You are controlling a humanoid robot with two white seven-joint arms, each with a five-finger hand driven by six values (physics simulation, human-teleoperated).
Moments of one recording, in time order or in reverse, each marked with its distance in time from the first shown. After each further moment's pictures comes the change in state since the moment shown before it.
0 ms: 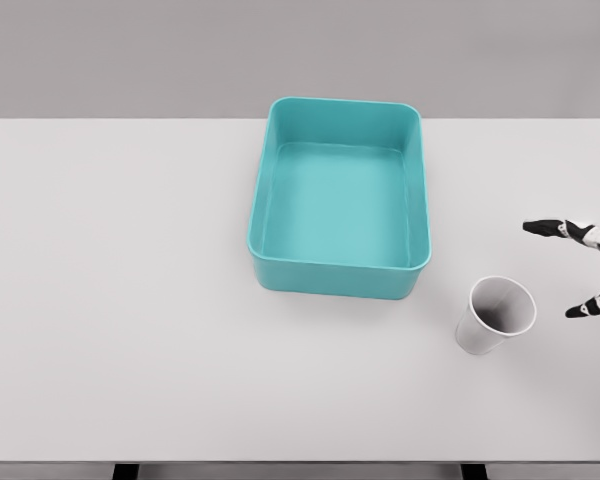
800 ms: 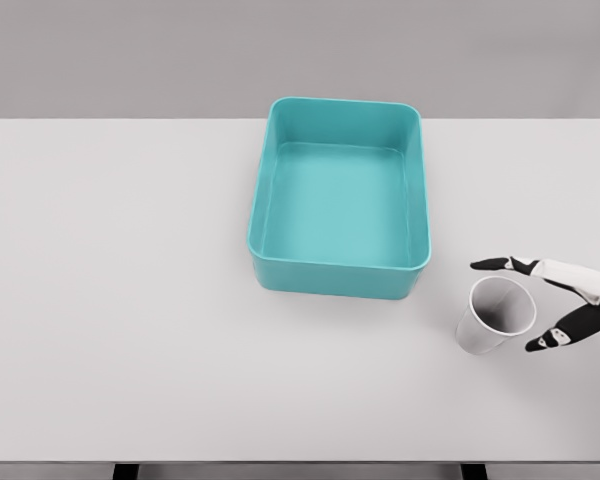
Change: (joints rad) left arm 0.000 0.000 0.000 0.000 0.000 0.000 0.000; right arm 0.000 0.030 0.074 -0.119 0.073 -0.004 0.000
